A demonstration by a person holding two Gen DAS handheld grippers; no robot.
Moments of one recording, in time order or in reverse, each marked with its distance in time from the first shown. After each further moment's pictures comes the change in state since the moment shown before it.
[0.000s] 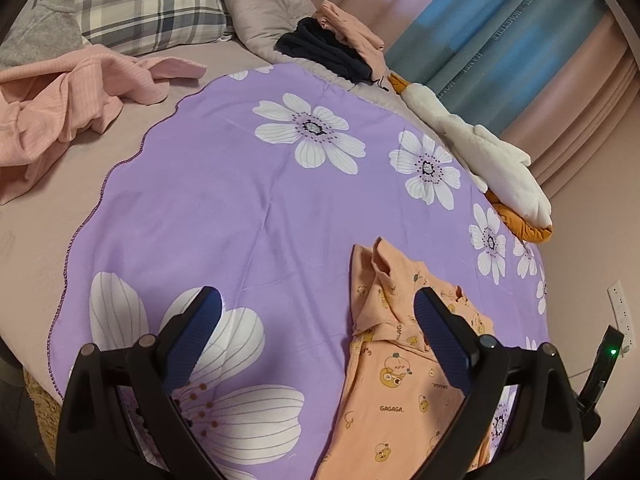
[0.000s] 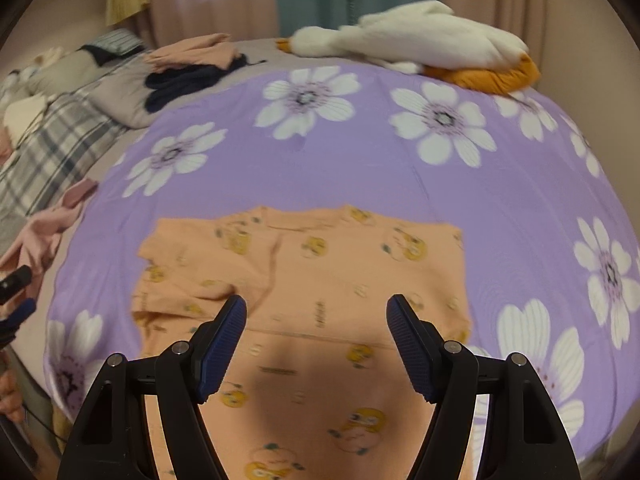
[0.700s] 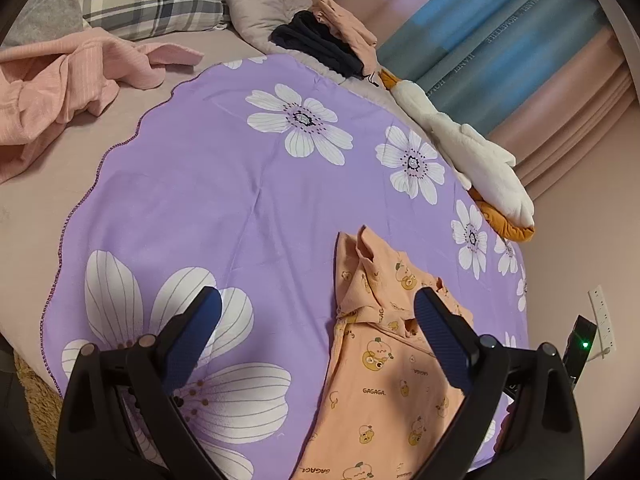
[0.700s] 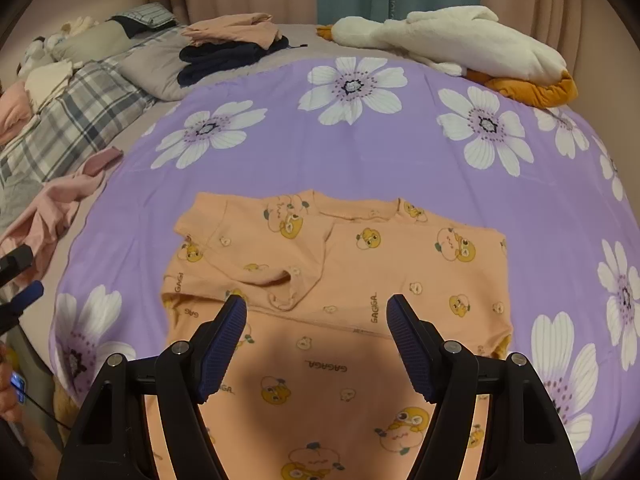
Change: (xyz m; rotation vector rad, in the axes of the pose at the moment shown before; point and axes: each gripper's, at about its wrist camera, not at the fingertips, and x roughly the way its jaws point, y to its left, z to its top) left arm -0.015 0.001 -0.005 -0.023 0.028 -0.069; right arm 0.011 0.034 -0.004 -0.083 0.045 0.043
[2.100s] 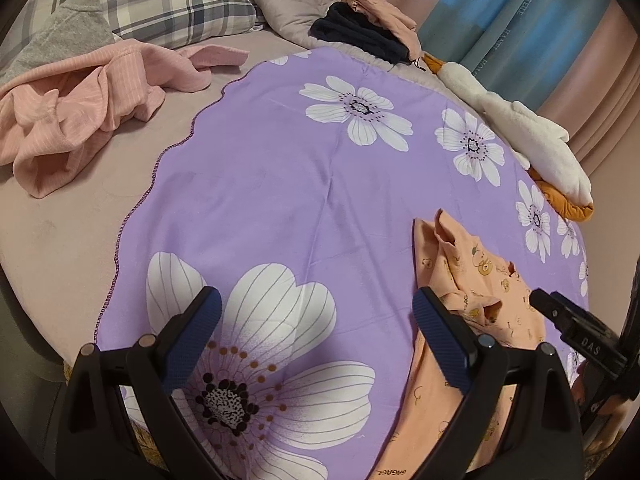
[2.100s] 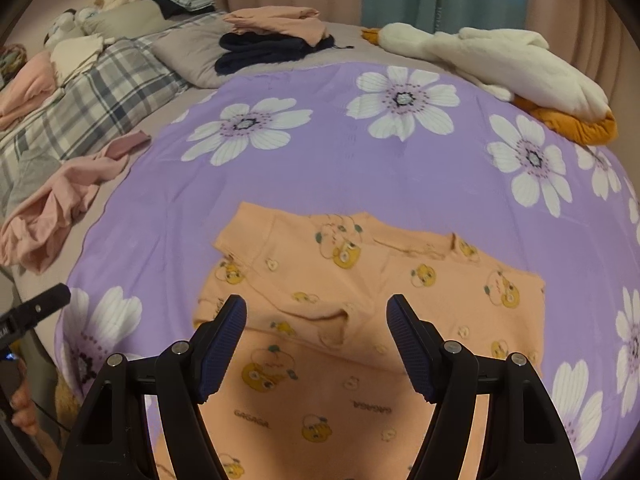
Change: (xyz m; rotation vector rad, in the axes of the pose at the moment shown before) left arm 0.014 0.027 -0.009 0.068 0.014 0.232; right arm 0.021 0.040 0.026 -0.122 0.008 0.062
